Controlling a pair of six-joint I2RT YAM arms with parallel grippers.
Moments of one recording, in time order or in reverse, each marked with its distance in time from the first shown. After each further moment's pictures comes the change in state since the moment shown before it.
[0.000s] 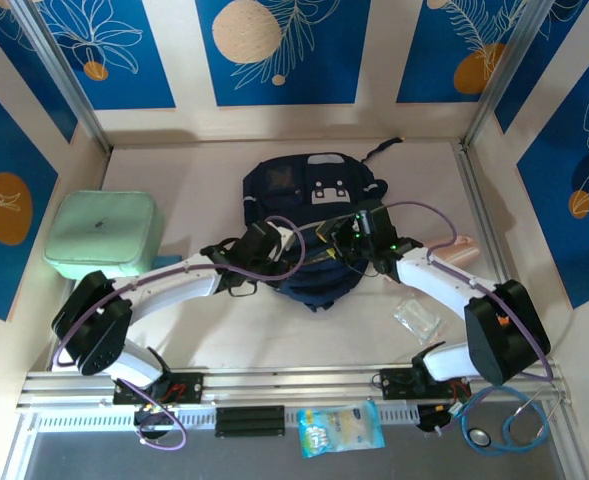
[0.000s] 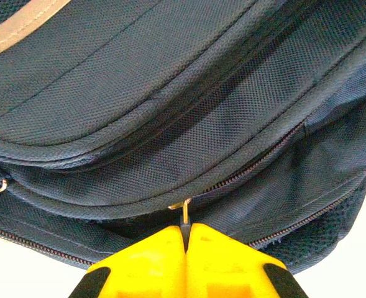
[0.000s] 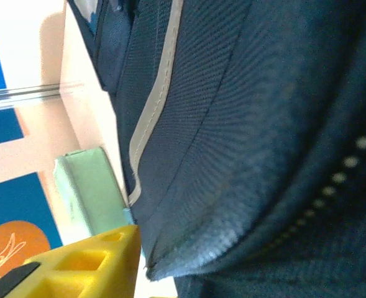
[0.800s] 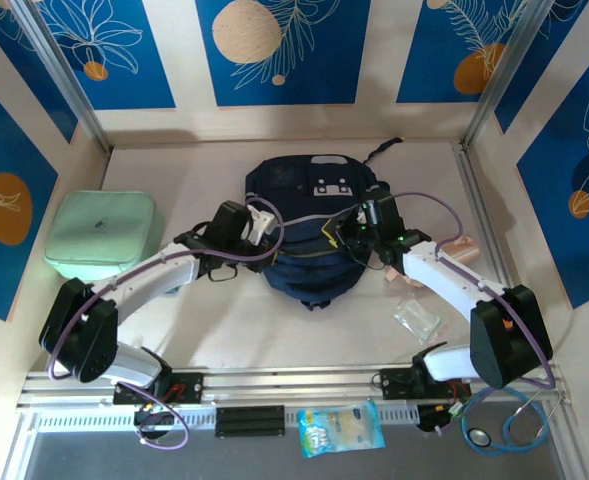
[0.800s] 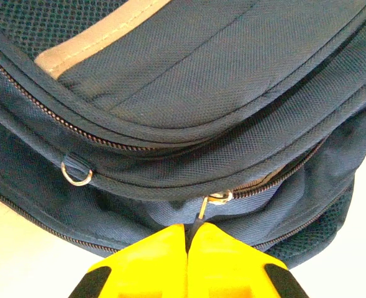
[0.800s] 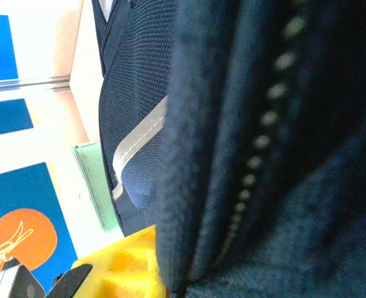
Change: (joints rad) left arm 0.235 -0.059 0.018 -0.051 0.233 0.200; right arm -0.070 -0.035 0.073 -0.105 -0.081 -0.085
